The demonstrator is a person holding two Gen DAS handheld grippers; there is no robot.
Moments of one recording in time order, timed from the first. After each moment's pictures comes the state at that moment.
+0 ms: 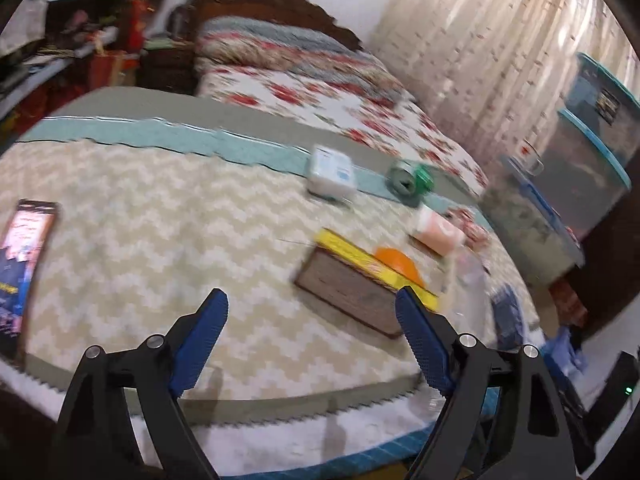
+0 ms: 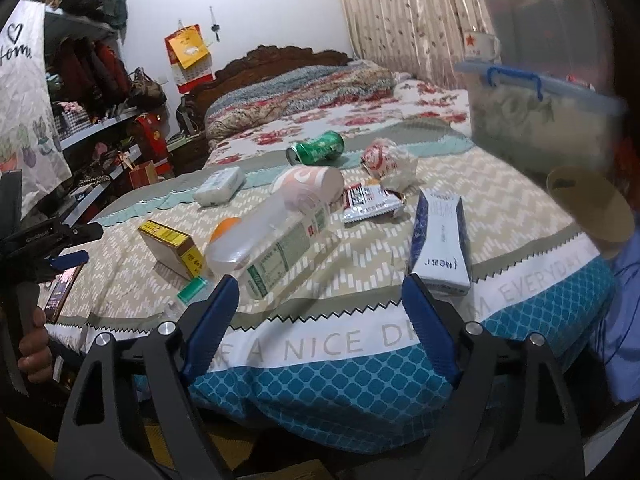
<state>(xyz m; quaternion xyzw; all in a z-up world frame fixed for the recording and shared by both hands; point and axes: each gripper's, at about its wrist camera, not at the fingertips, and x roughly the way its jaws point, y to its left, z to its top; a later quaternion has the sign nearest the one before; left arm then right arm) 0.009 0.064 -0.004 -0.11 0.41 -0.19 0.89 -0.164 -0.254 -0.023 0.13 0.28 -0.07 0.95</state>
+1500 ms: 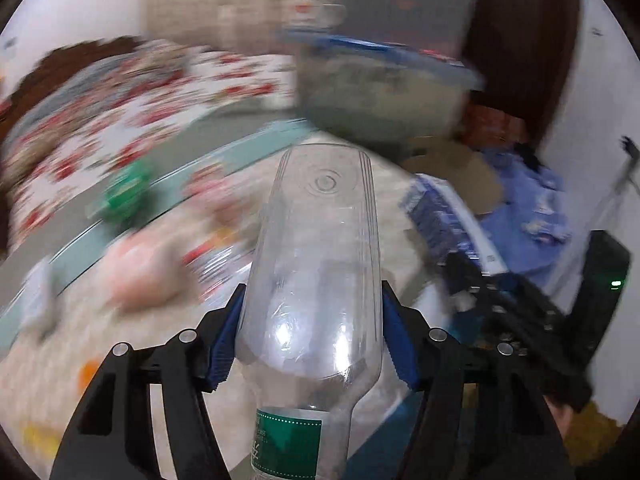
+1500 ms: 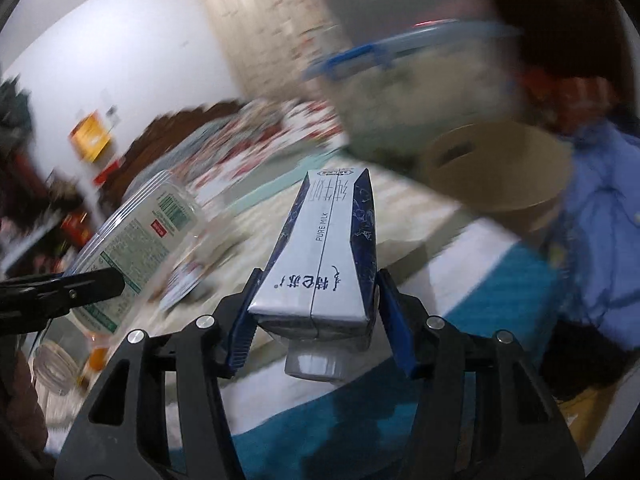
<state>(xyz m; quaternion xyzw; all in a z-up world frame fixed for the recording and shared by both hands) -0.002 -0.288 -0.004 0.18 0.38 -0.45 0.79 -0.175 -0.440 -0.066 0.26 0.19 -0.23 0.92</state>
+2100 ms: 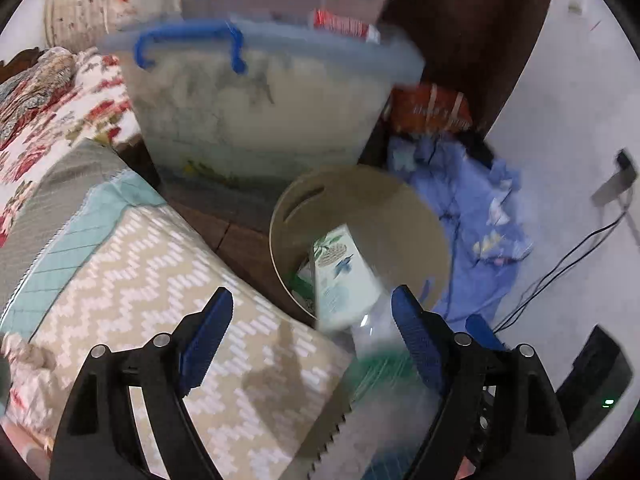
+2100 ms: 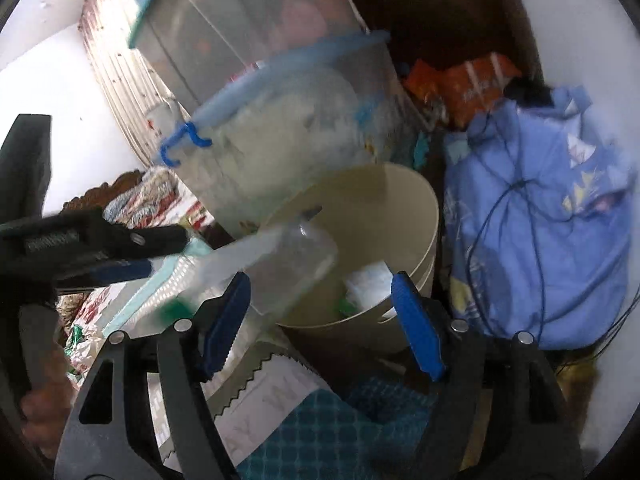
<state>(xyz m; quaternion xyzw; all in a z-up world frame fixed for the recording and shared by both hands) 0.011 -0.517 -0.008 0.18 0.40 -0.55 0.71 -0.214 -0.566 -0.067 0.31 0.13 -0.39 0.85</state>
